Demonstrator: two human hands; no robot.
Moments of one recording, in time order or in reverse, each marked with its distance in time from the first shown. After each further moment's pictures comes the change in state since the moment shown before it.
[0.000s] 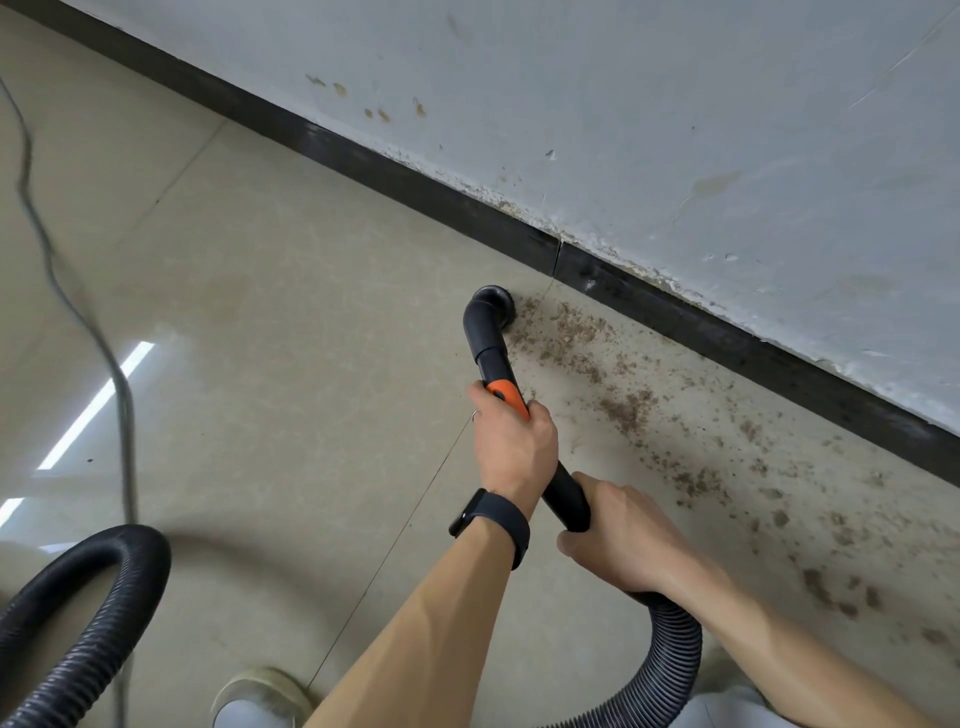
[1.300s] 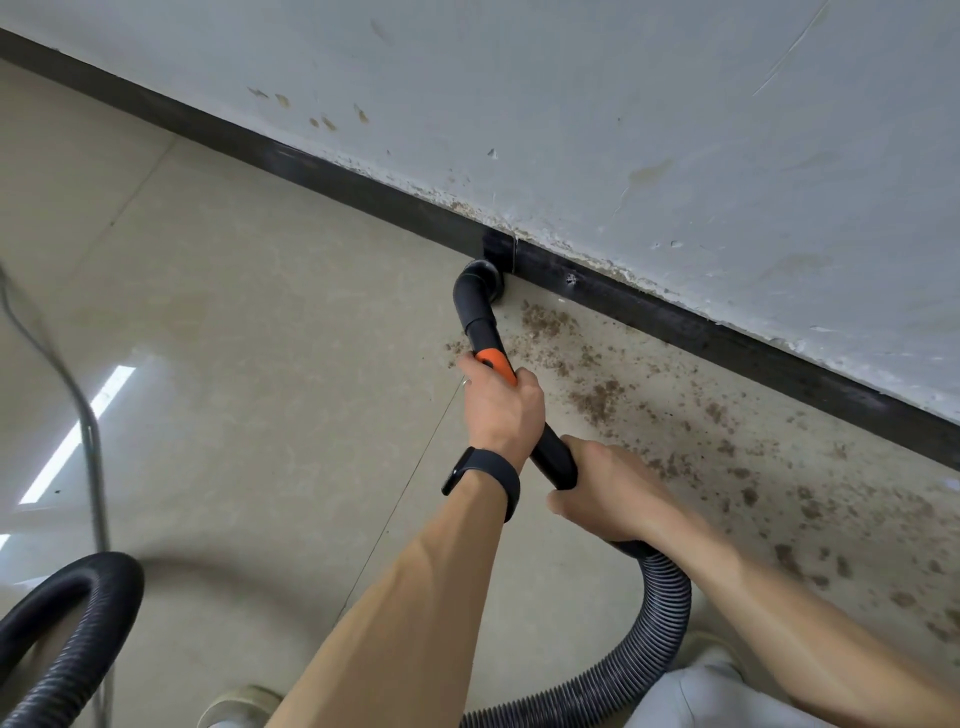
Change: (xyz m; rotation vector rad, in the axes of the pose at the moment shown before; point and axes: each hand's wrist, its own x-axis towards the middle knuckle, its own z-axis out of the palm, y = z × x) left_hand 0.002 0.044 0.013 0.064 -0.071 0.005; right_hand 0.016 0.015 -0.025 0.027 0.048 0.015
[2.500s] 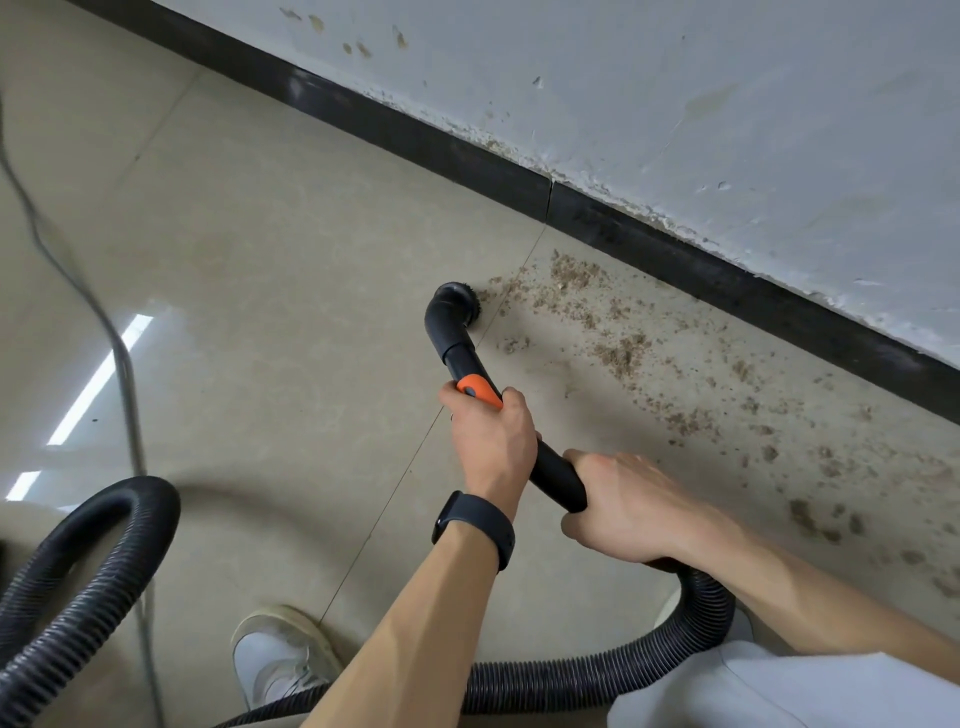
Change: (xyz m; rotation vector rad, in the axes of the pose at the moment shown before) left_hand -0.064 -0.045 -0.044 -0.189 0.088 -0.219; right_hand -0.051 -0.023 0.019 -0.184 -0.189 -0.065
